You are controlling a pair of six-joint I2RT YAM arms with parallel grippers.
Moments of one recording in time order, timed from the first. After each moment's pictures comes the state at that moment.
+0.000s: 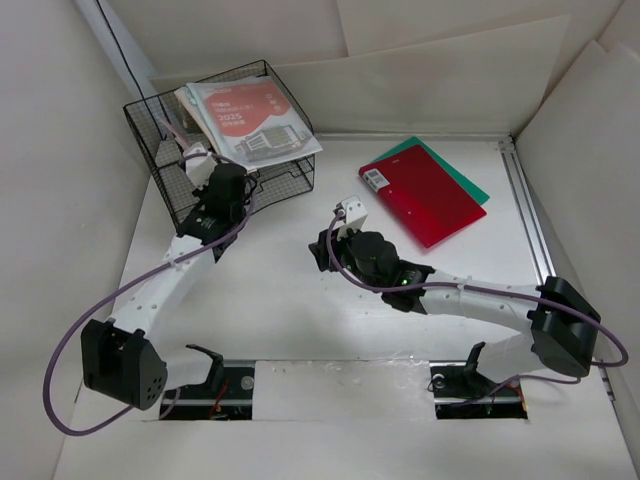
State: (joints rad) left arm -0.37 1.24 1.04 -0.30 -0.67 -0.72; right arm 1.03 1.40 0.87 0.30 0.37 0.31
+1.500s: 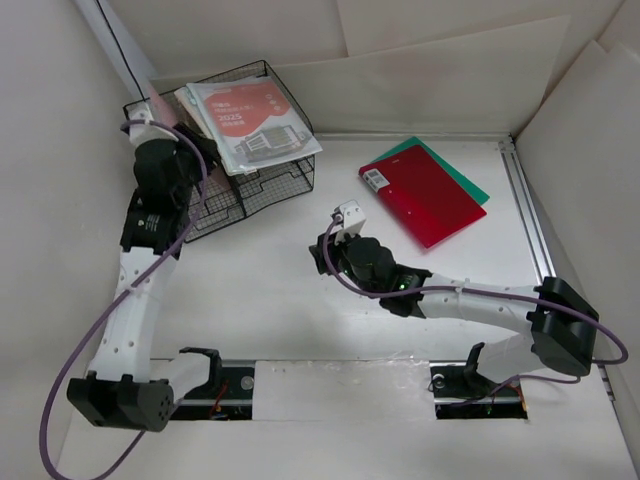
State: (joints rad) left arm -0.09 1.13 1.33 -0.36 -0.20 -0.58; right arm 1.08 1.40 0.87 0.30 0.43 0.31
